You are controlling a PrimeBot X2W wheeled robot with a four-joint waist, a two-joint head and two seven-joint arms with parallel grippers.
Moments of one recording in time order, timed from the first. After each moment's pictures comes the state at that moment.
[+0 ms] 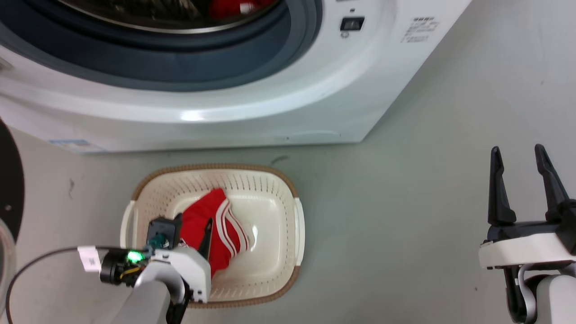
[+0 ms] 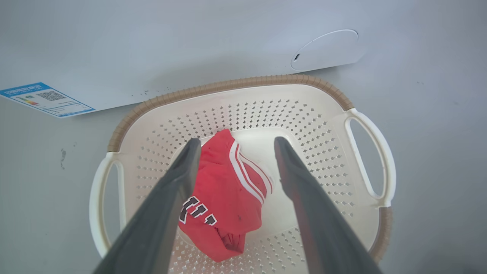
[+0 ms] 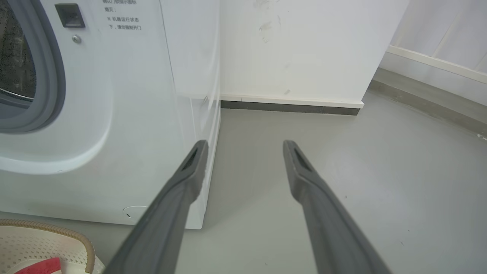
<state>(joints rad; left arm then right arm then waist) -0.45 0.21 -0.35 0.88 -0.29 -0.04 -0.26 -0.15 -0.05 -0.14 0.04 0.00 0.13 -0.26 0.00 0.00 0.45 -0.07</state>
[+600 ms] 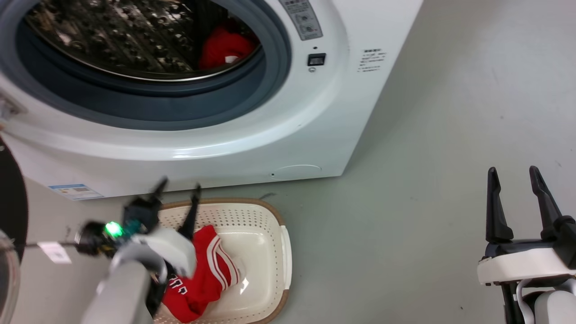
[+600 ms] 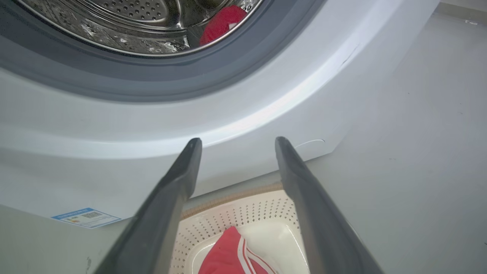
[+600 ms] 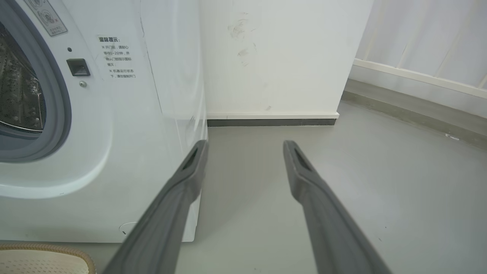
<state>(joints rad) -0.38 0.26 -0.26 0.59 -0.22 -0.08 -0.26 -0.10 -0.05 -0.15 0.07 0.03 0.13 -0.26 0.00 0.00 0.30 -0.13</state>
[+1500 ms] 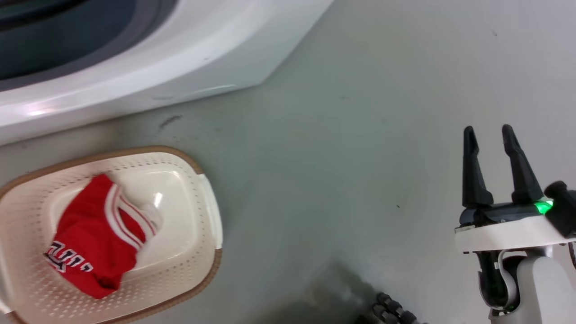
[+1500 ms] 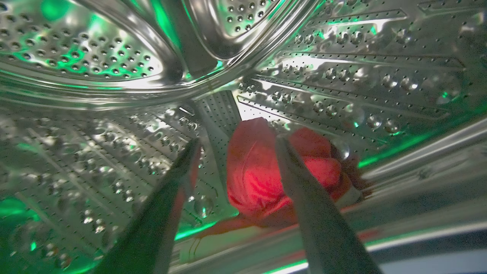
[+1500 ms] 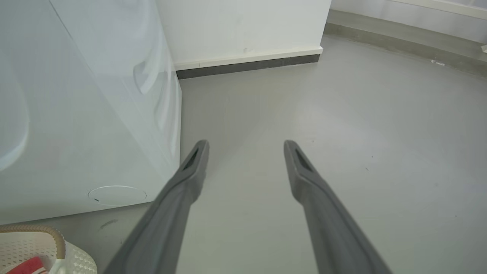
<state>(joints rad) -1.40 0.56 -0.35 0.78 -0.39 -0.13 0.39 -0.21 -0.05 -0.02 0.06 0.24 0.13 -0.26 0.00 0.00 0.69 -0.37</state>
